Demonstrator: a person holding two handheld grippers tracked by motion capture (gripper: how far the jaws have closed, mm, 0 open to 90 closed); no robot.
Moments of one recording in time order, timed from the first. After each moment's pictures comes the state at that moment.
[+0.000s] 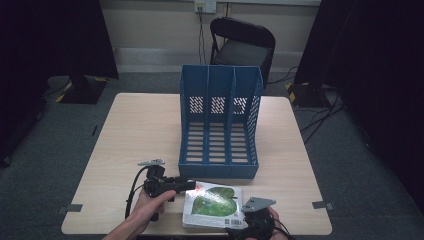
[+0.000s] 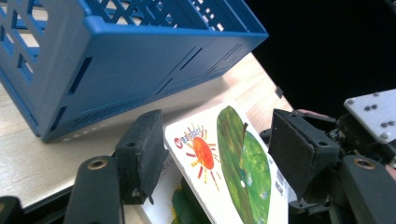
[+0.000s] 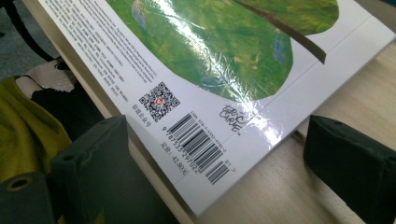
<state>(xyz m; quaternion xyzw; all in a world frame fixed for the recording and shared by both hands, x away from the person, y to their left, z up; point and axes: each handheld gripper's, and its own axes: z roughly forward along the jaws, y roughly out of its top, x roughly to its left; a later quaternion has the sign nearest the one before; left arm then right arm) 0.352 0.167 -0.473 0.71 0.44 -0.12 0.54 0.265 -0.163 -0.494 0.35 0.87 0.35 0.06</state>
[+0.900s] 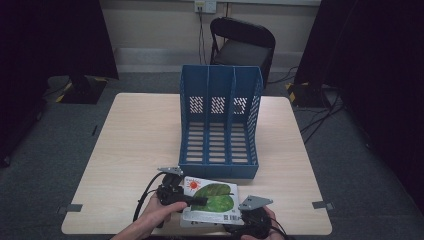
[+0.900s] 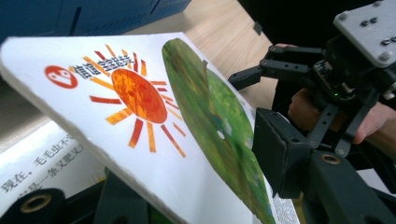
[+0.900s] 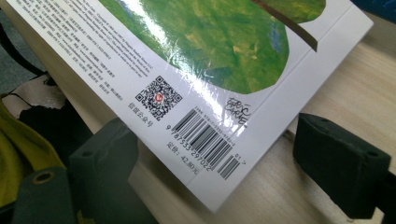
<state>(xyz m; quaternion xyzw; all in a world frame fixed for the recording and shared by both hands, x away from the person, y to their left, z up) 0.344 0.130 -0.481 0.78 0.36 -0.18 0.48 0.267 -0.153 -0.494 0.36 0.86 0.35 0.08</state>
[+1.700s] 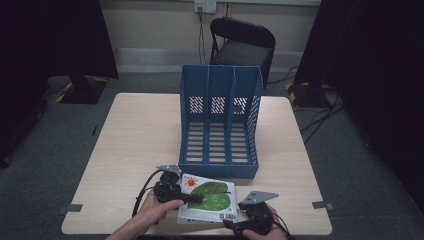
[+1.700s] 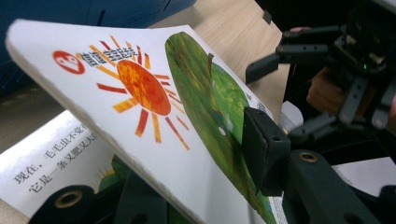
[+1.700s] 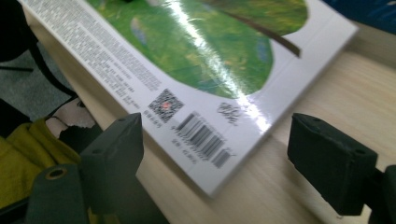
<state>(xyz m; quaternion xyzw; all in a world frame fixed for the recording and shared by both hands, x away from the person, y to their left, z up) 0.349 0.137 -0.478 0.80 0.34 -0.16 0.47 0.276 -0.161 -0.483 0.38 0.84 0.39 0.03</state>
